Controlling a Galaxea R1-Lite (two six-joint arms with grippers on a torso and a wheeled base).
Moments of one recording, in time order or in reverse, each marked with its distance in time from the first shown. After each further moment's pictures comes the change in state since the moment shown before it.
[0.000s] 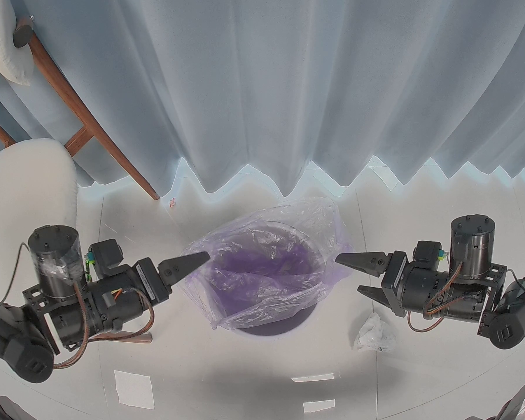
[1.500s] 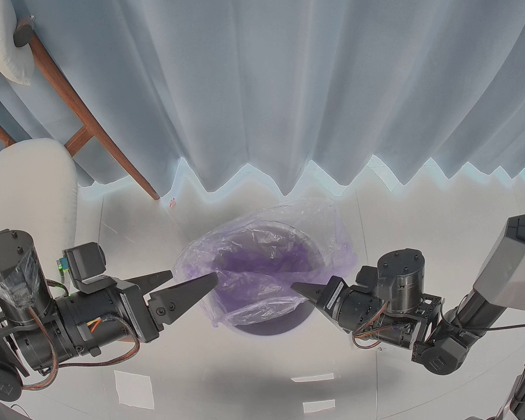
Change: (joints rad) left arm -0.175 -0.260 0.008 0.172 0.080 0.276; right arm 0.169 0.331 -0.086 -0.260 -0.178 0.070
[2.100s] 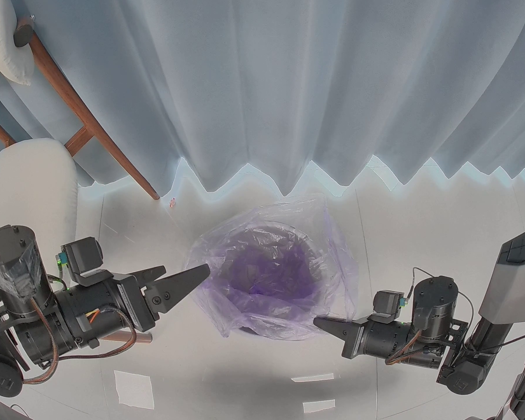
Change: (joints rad) left arm 0.045 0.013 -0.005 -0.001 -0.002 -0.004; right arm -0.029 0.005 0.296 -0.327 0.147 -0.481
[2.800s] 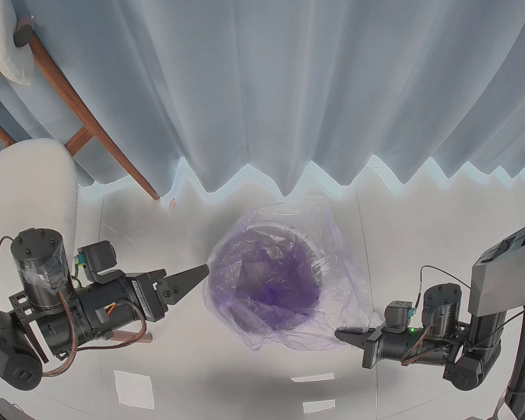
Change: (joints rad) left arm 0.082 0.134 0.019 -0.092 -0.021 0.004; right arm -0.159 0.139 0.109 -0.123 0.146 -0.350
